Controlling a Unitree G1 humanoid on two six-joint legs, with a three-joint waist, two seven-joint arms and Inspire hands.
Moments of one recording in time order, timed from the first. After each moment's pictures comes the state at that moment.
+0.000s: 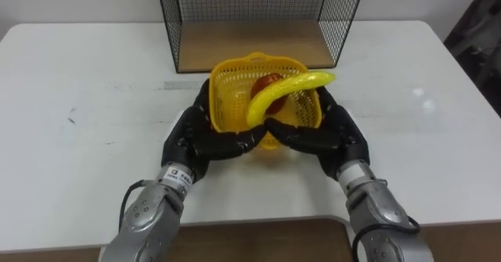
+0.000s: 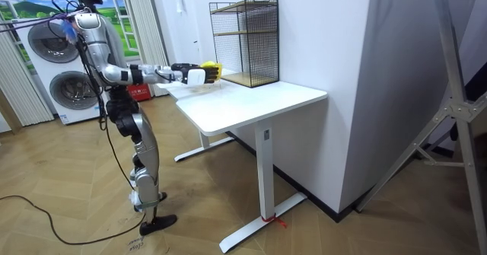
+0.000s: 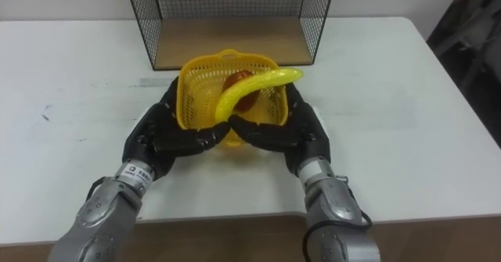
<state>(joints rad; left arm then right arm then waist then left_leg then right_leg) -0.03 0.12 -0.22 0.12 -0.51 -0.01 -0.05 -0.04 -0.15 0.17 0.16 0.50 -0.03 0.02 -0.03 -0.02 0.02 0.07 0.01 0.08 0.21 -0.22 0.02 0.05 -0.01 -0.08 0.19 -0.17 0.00</state>
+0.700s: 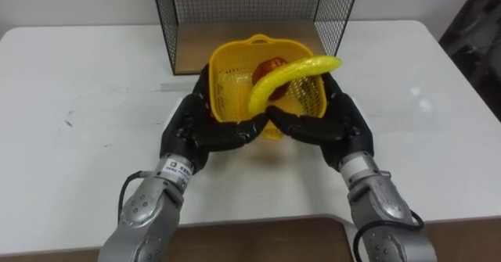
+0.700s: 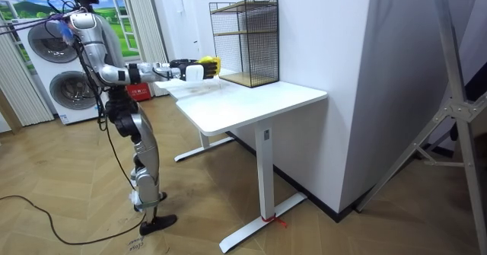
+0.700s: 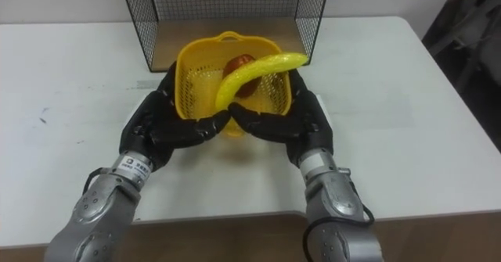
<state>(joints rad) -0.03 0.12 -0.20 0.09 -0.47 -0.01 -0.05 -0.04 -0.16 0.17 0.14 0.50 -0.04 0.03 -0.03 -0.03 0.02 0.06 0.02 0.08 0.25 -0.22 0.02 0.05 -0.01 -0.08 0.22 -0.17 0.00</state>
